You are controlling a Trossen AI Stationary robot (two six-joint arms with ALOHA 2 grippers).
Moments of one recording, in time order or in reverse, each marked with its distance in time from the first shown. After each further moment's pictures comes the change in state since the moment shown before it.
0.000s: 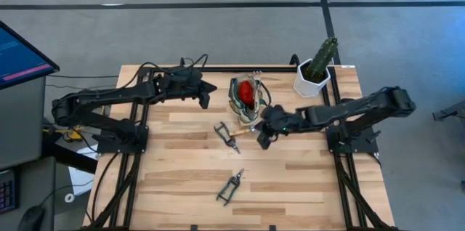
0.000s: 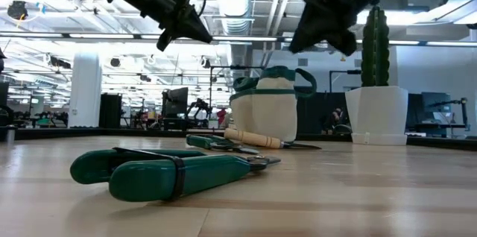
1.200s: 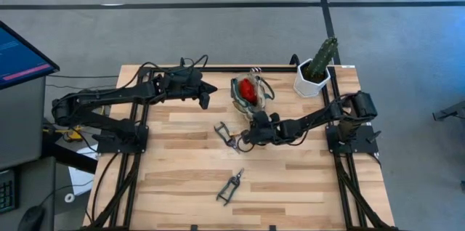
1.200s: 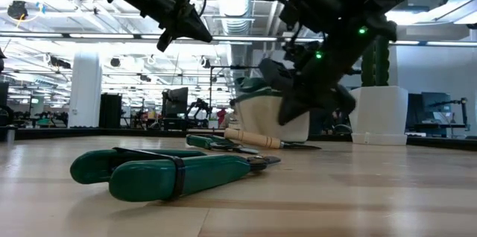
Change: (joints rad) left arm -0.003 0.001 0.000 -0.003 0.025 -0.027; right arm -0.003 0.423 0.000 0.168 0.379 0.371
